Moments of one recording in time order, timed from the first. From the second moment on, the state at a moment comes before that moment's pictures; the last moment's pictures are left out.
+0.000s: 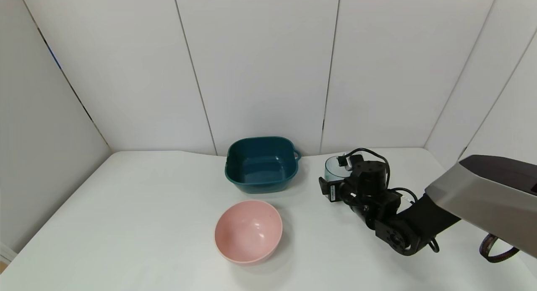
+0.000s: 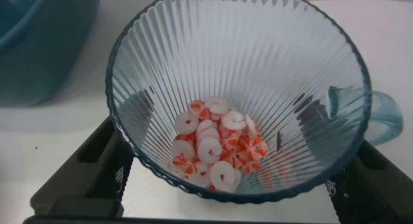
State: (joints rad) left arm 0.00 0.00 0.00 0.00 -0.03 0.04; right arm 0.47 2.32 -1.04 -0.98 -0.31 0.07
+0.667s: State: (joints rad) left arm 0.00 0.00 0.00 0.00 -0.03 0.04; right arm 0.47 2.32 -1.04 -0.99 -0.31 0.06
